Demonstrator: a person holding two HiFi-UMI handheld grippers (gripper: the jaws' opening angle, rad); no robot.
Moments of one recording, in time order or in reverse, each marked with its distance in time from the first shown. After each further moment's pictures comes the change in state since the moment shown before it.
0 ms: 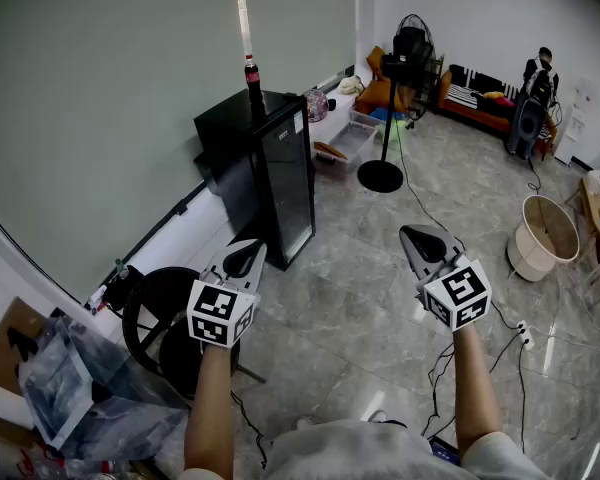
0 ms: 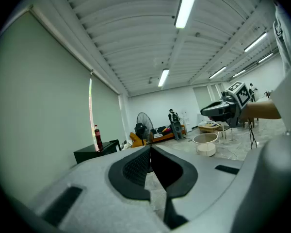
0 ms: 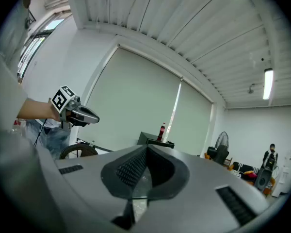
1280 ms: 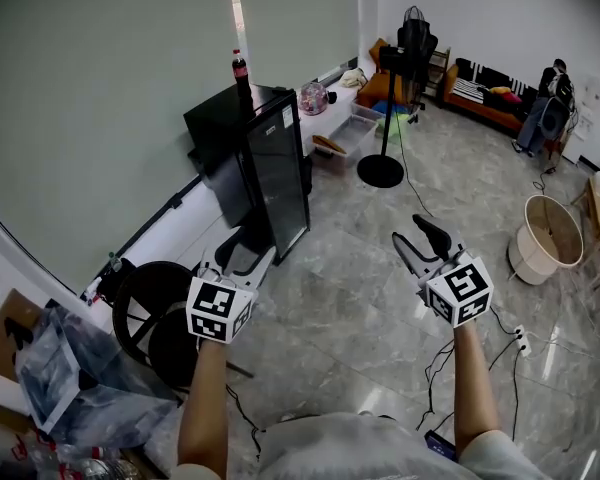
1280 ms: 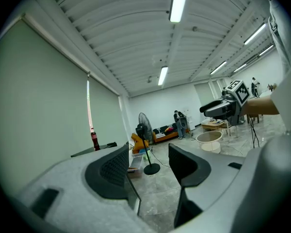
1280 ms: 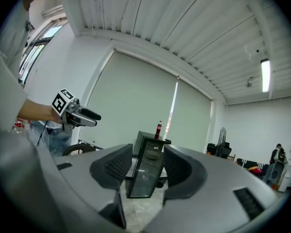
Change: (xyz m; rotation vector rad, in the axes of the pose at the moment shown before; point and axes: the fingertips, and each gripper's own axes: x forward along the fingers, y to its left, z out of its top) left arm 0.065 -0.055 0.014 0.040 -0.001 0.039; right arm -0.022 -0.083 -0.046 0.043 -0.020 0.030
